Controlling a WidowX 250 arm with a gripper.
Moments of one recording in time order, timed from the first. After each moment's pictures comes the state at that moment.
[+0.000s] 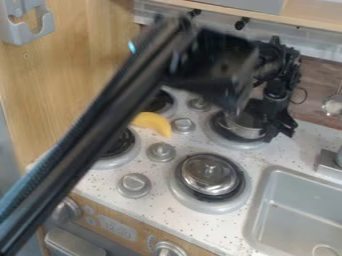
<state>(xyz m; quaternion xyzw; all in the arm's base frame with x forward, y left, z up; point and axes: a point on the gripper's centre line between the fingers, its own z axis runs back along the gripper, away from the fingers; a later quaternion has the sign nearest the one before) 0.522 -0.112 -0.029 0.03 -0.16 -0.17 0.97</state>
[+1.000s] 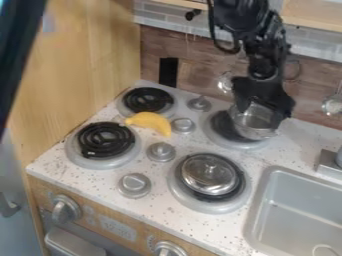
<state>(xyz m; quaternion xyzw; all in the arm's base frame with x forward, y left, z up) 0.451 -0.085 0.042 -0.01 -0.23 -0.12 0.97</state>
